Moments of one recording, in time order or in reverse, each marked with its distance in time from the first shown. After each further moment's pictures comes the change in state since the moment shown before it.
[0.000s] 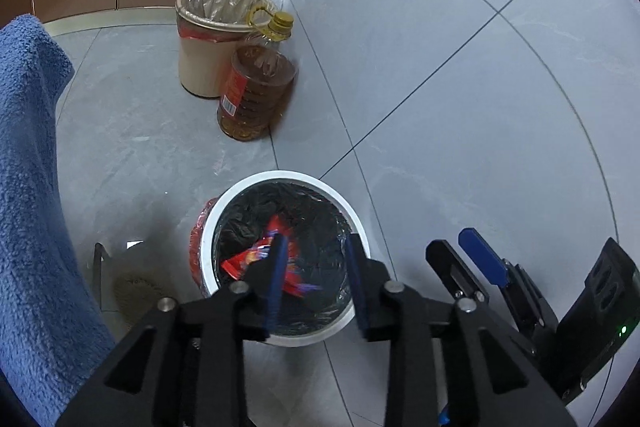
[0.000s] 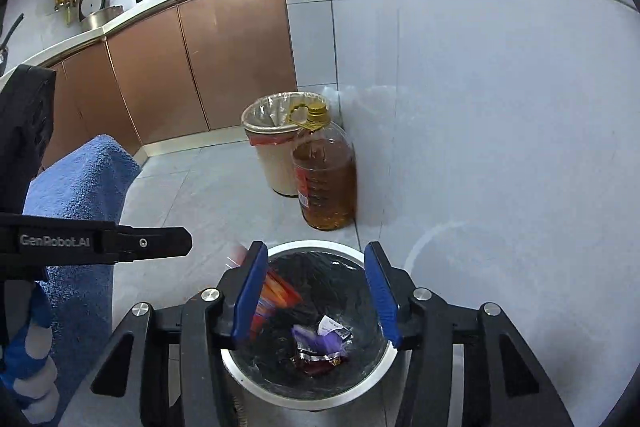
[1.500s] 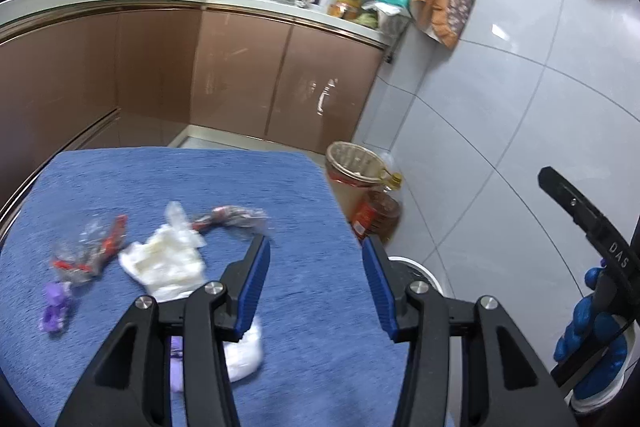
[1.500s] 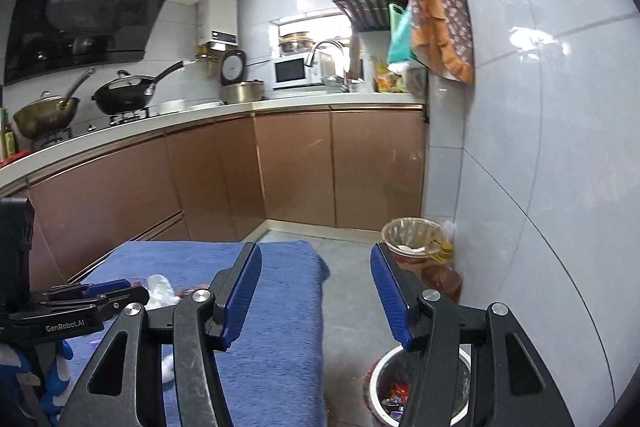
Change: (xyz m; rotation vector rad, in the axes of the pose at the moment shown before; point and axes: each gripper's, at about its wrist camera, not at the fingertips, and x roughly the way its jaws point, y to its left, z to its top) left arm -0.350 0.079 -0.172 -0.083 -0.568 0.317; right arm -0.227 0.171 0.052 -0.230 -0.346 0.336
